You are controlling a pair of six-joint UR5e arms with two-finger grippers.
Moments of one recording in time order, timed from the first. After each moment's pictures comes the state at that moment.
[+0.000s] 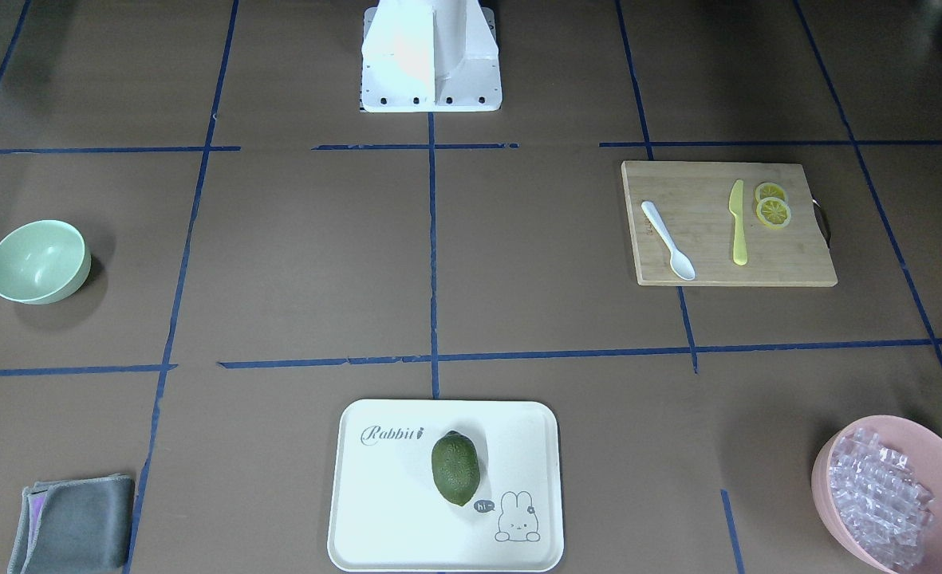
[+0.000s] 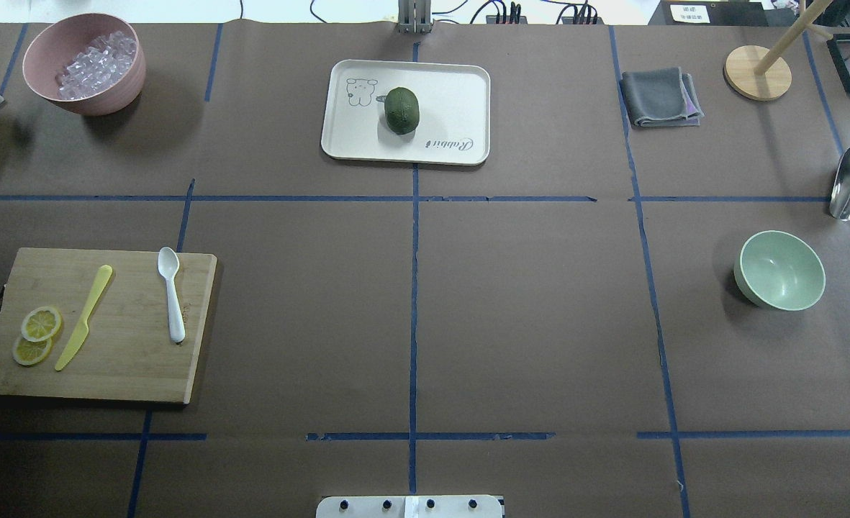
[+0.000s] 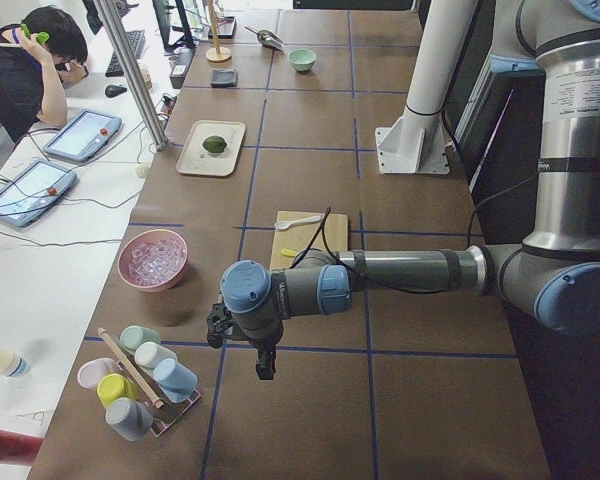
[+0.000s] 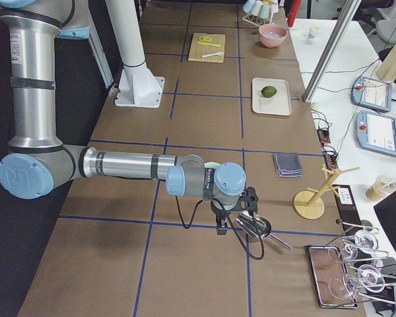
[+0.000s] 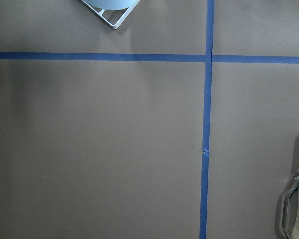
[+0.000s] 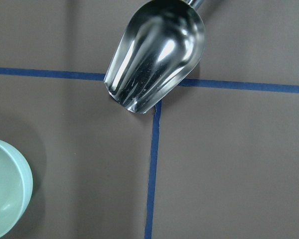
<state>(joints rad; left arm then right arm) -1.61 -1.53 -1.58 -1.49 -2.37 0.09 1.57 -1.62 1.60 -1.57 2.40 -0.08</state>
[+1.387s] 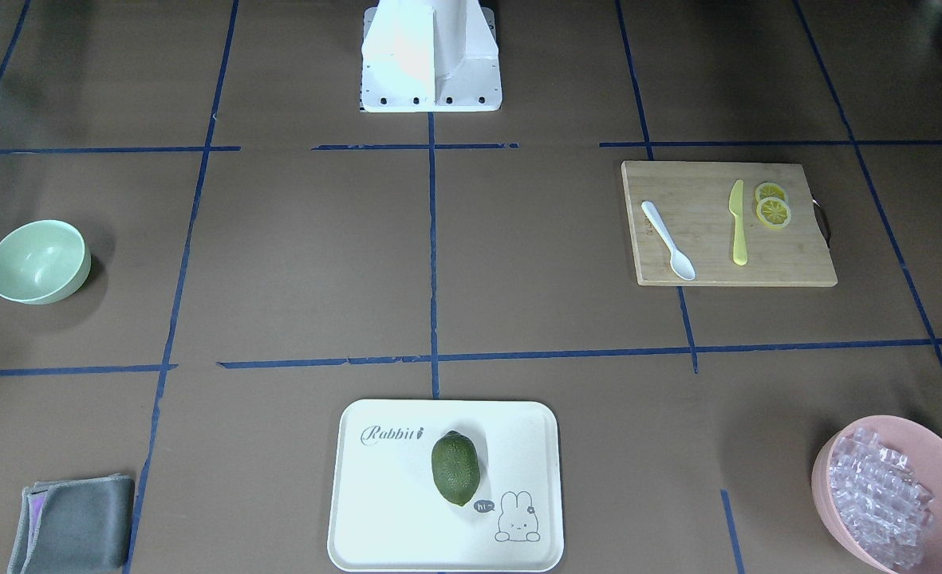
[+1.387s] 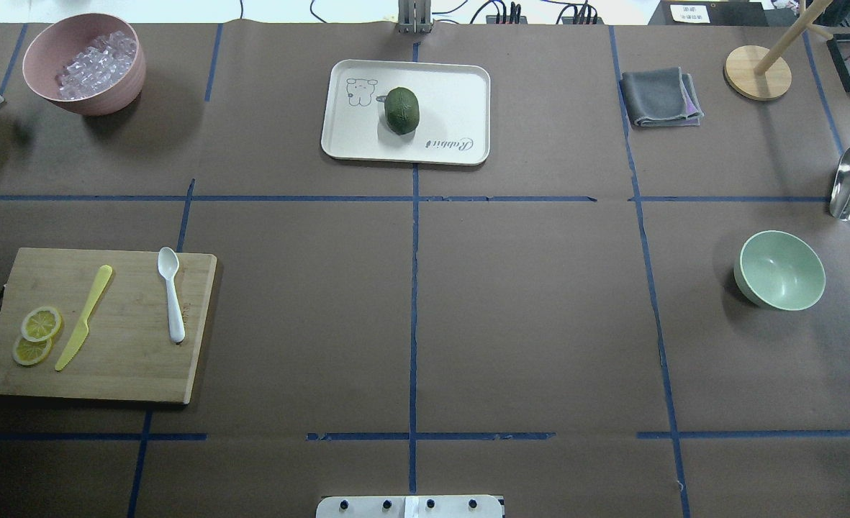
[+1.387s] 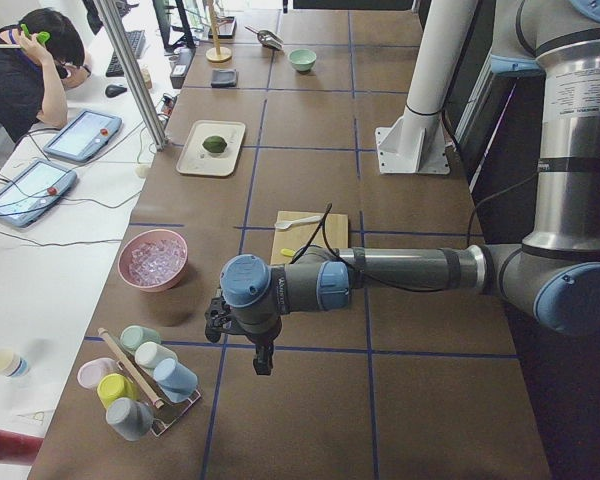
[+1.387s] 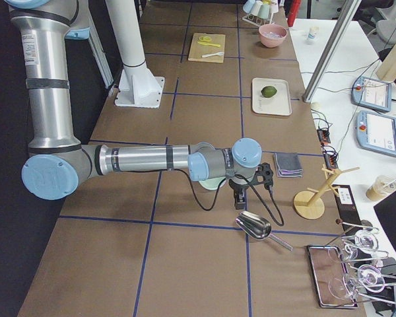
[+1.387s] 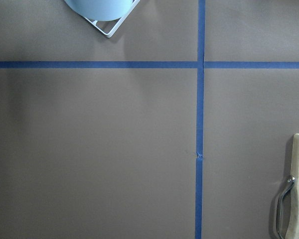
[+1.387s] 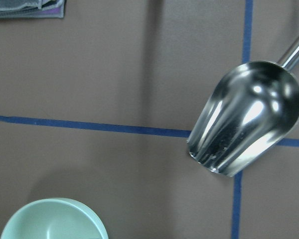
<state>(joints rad) -1.61 -1.53 -1.60 -1.50 -2.37 0.09 1.41 -1.56 1.60 -1.31 2.42 0.28</state>
